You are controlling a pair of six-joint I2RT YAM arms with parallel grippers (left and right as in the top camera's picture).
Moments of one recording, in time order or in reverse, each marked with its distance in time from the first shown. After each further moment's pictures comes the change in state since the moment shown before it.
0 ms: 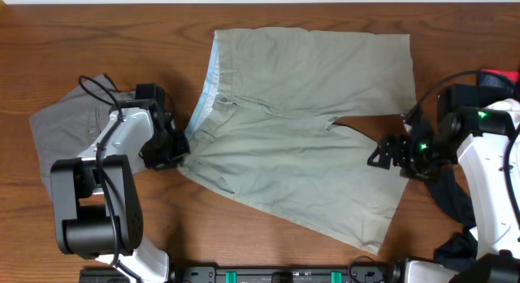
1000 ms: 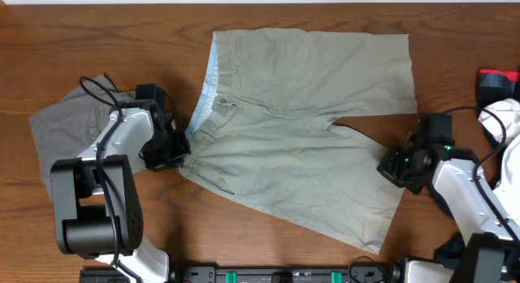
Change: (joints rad) left arm 0.000 0.000 -0.002 0.005 0.011 0.000; right arm 0.016 0.006 -0.413 0.644 0.178 0.480
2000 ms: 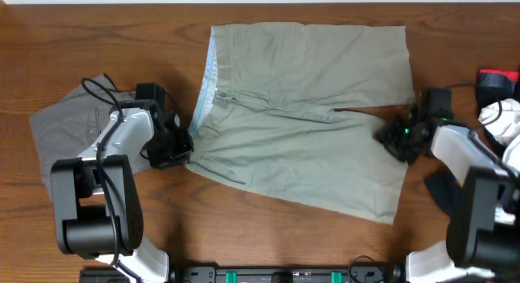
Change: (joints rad) left arm -0.002 0.000 0.000 0.026 0.094 0.000; right arm -0.042 0.262 0.174 0.087 -0.086 0.005
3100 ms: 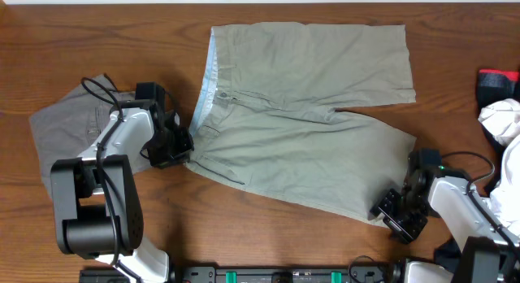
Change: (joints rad) left arm 0.000 0.000 0.000 0.016 0.003 0.000; right arm 0.019 -0.310 -0.346 -0.374 0.094 0.074
